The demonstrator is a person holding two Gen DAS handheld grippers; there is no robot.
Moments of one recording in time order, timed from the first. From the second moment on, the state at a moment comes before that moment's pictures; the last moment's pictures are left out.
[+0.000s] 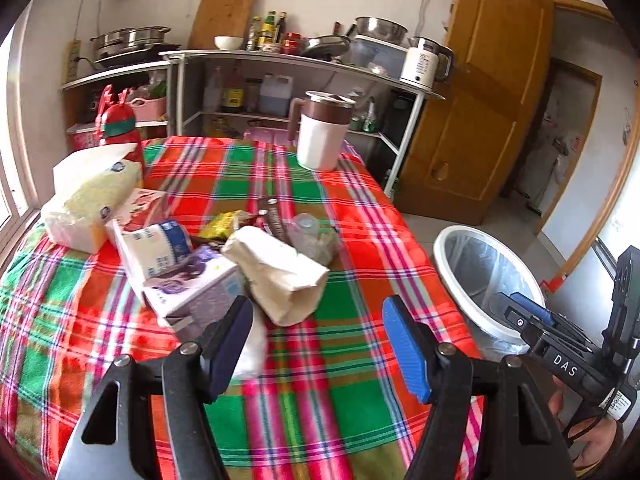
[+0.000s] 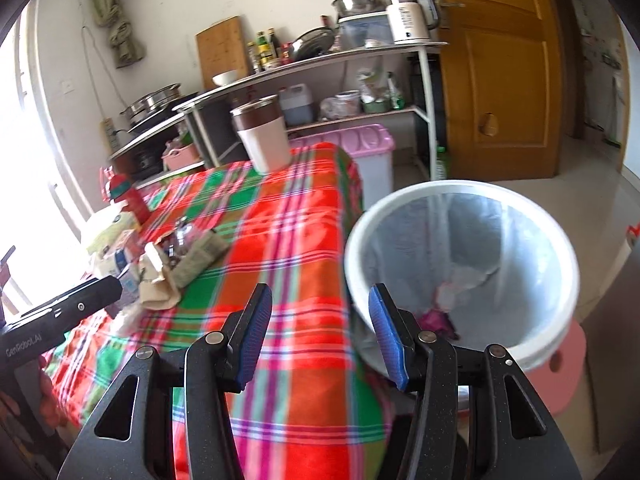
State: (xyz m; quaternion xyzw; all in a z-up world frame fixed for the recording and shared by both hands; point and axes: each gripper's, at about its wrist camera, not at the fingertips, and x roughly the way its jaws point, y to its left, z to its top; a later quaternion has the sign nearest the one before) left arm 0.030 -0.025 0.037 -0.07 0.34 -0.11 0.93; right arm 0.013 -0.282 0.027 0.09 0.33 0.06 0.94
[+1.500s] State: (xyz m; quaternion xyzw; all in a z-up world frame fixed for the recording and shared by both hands) left arm 0.127 0.100 -0.018 -0.14 0.42 -0.06 0.90; right arm 0.102 -0.128 0.004 0.02 0.39 0.21 0.89
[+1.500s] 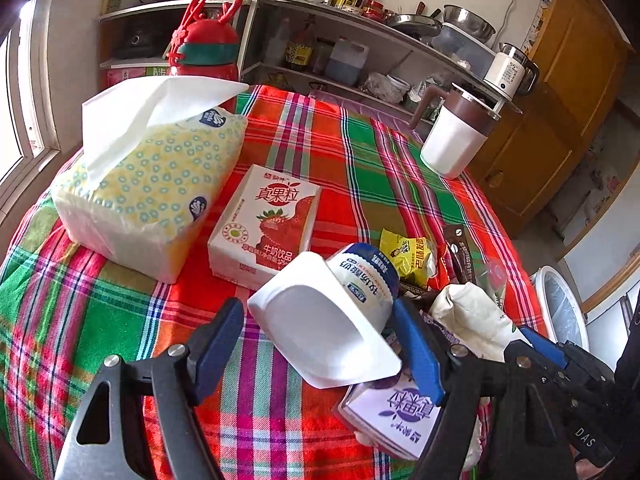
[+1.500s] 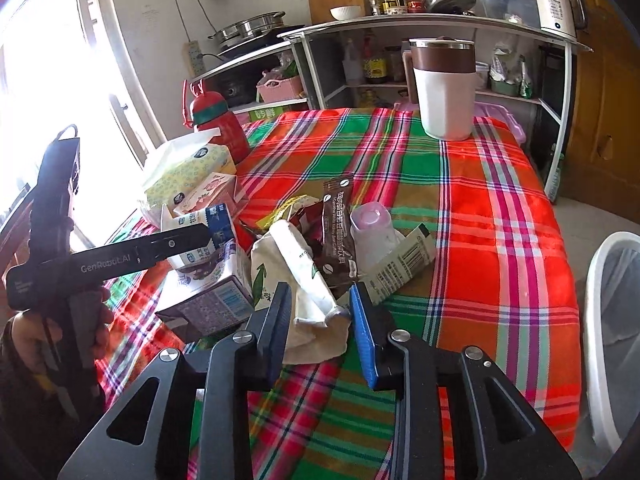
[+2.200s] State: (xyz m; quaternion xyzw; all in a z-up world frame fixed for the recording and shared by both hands) left arm 0.110 0.097 -0.006 -0.16 0.40 -0.05 0.90; right arm 0.088 -0.137 0.011 0.05 0.37 0.23 0.90
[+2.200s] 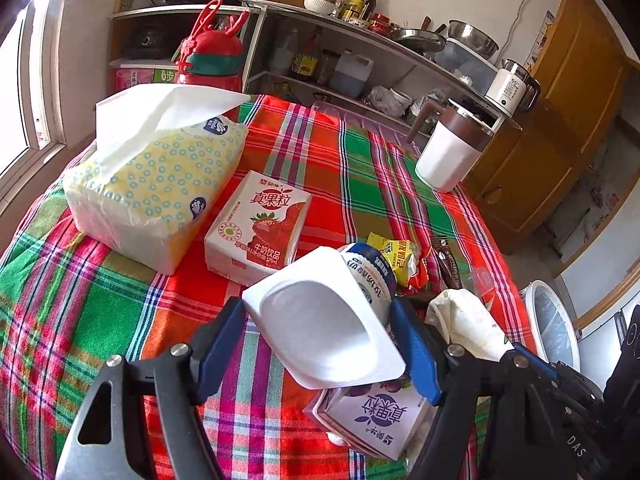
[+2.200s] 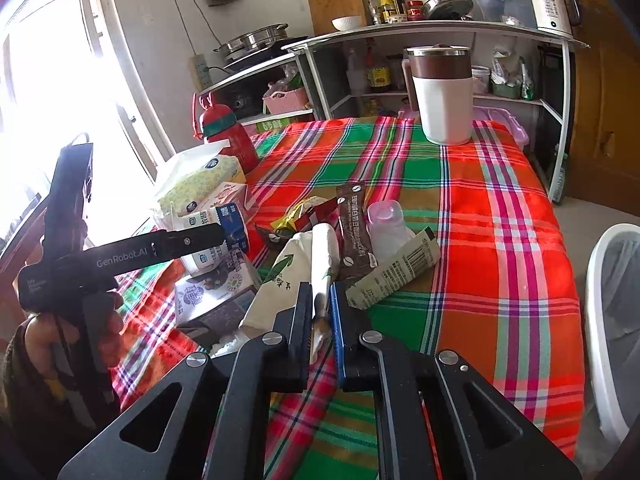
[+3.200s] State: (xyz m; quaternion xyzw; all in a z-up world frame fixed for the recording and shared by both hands) left arm 0.067 0.027 0.053 -0.11 0.34 -0.10 0.93; right arm 0.045 -0.199 0.060 0.10 0.30 0.20 0.93
